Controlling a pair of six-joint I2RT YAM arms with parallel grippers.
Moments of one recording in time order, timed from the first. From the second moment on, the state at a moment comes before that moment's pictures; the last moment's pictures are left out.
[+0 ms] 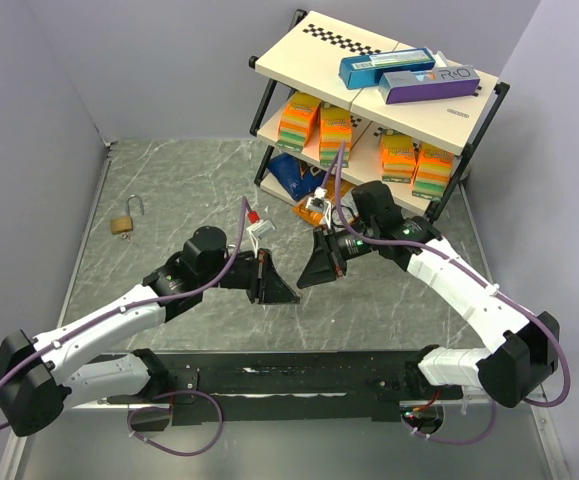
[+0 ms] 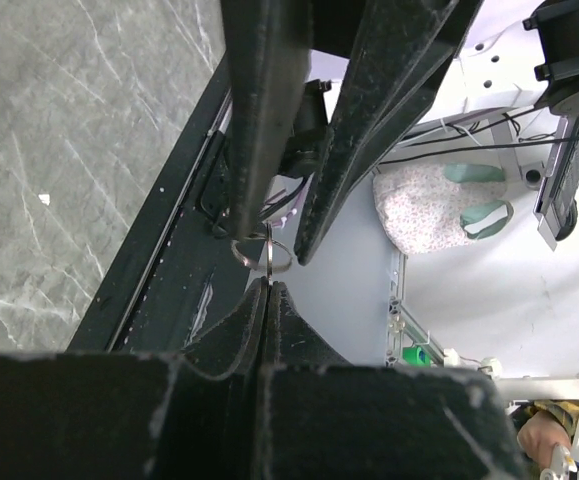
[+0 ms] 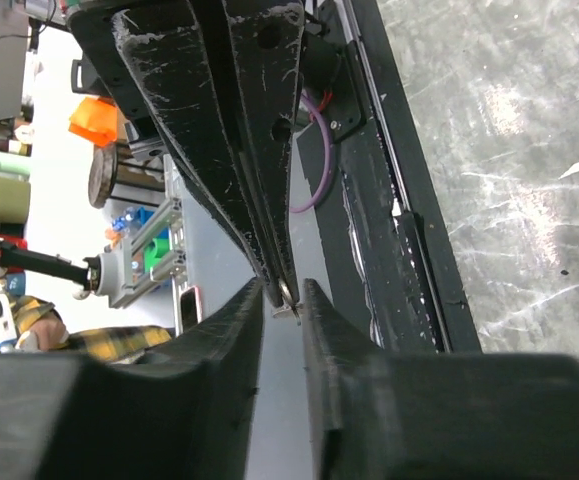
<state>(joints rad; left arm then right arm) -0.80 1.06 0.74 0.06 0.72 -0.76 0.55 1.25 1.12 -0.62 -1.06 0.25</state>
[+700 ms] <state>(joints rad) -0.80 1.05 0.74 0.06 0.73 -0.76 0.55 1.24 1.10 -0.60 -1.12 0.23</state>
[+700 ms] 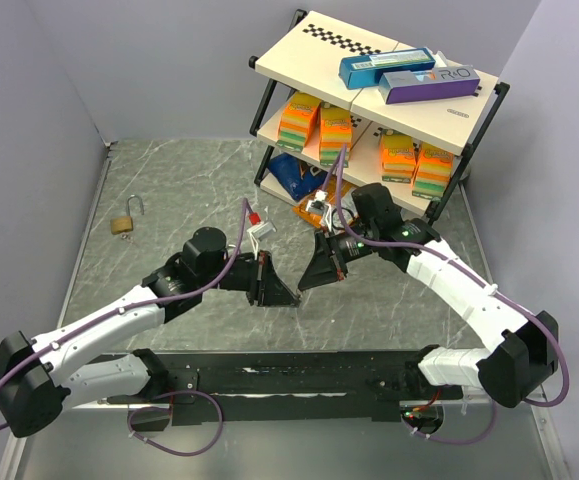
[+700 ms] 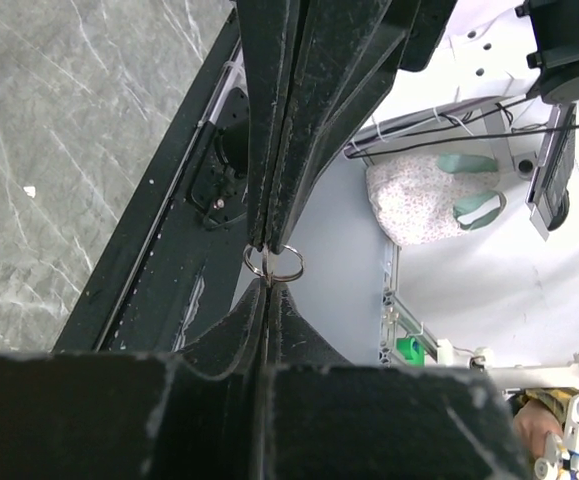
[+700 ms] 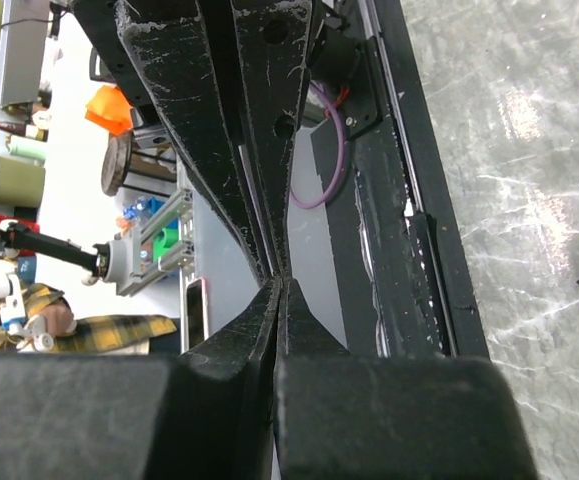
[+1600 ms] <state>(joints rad) -0.71 0.98 0.86 -0.27 0.31 -1.29 0.70 1.01 1.11 -0.50 -0.50 0.15</state>
